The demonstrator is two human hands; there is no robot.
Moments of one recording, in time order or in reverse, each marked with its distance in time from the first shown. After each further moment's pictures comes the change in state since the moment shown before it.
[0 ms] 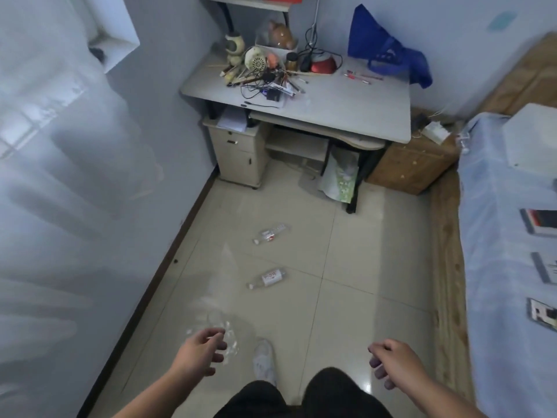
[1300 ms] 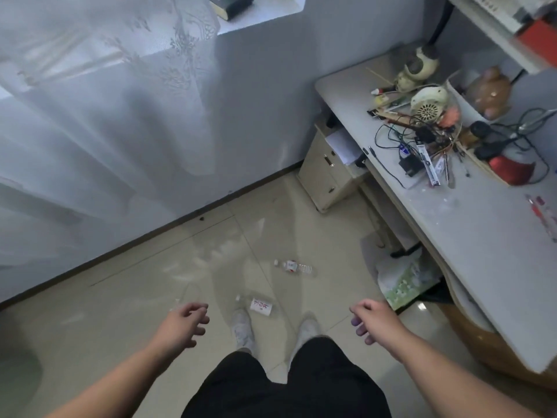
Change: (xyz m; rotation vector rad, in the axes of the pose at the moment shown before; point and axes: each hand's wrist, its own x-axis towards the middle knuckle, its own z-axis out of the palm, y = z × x) left_hand 0.156 0.182 0.017 -0.529 0.316 -0.291; right_hand 0.245 -0.494 0.025 -0.719 -0.353 -0.269
